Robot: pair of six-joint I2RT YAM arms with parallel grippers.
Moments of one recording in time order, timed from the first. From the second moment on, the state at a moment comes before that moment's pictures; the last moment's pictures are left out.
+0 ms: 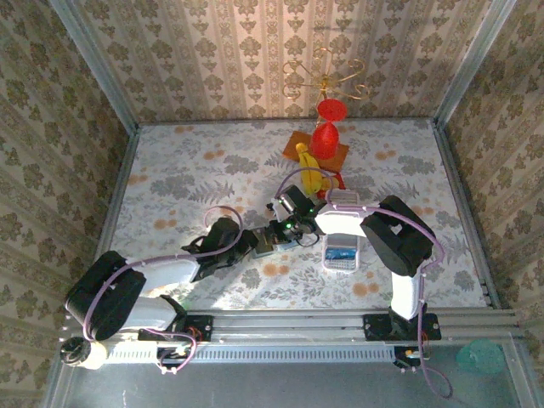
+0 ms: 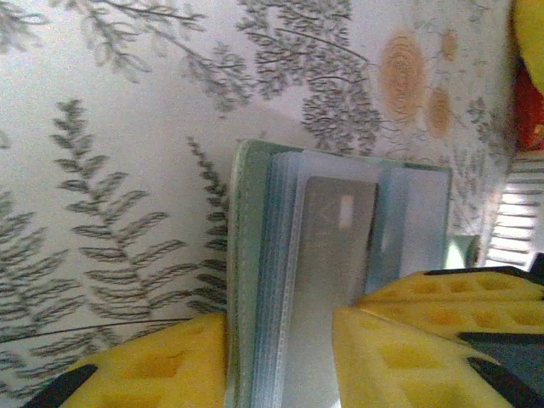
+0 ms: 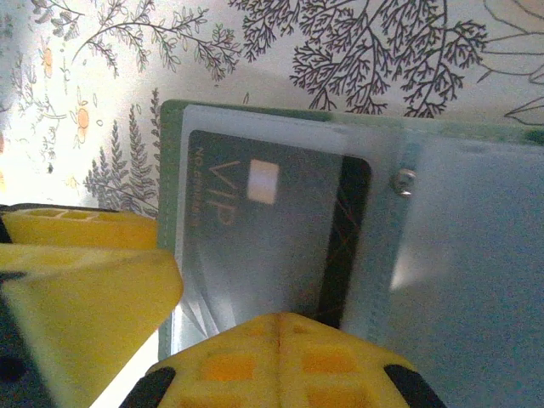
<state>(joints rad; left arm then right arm) -0.74 1.31 0.37 0.19 0.05 -1.22 0.72 1.91 1.07 -0.15 -0.47 0.53</state>
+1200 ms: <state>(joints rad) -0.75 1.16 0.48 -0.19 0.02 -1.13 0.67 1.73 1.07 -0.25 -0.36 0.50</state>
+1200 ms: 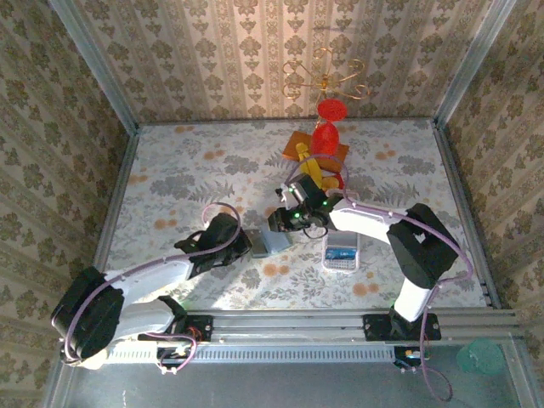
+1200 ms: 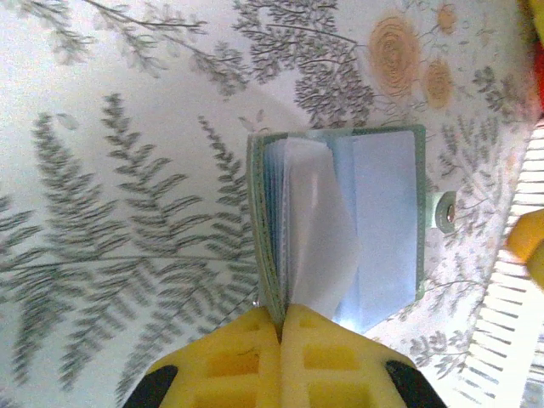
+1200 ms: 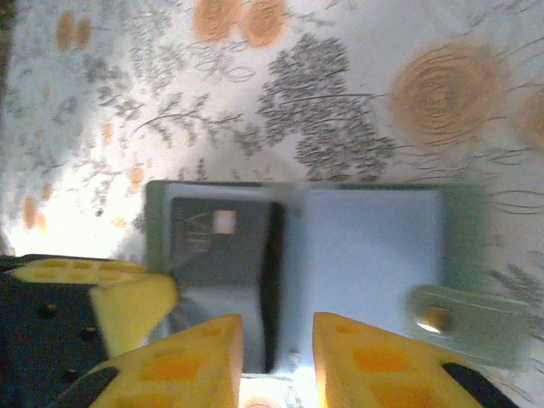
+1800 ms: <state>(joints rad) -0.74 1.10 0.56 -0.45 0.02 -1.05 0.73 1.87 1.24 -0.49 -0.22 0.38</state>
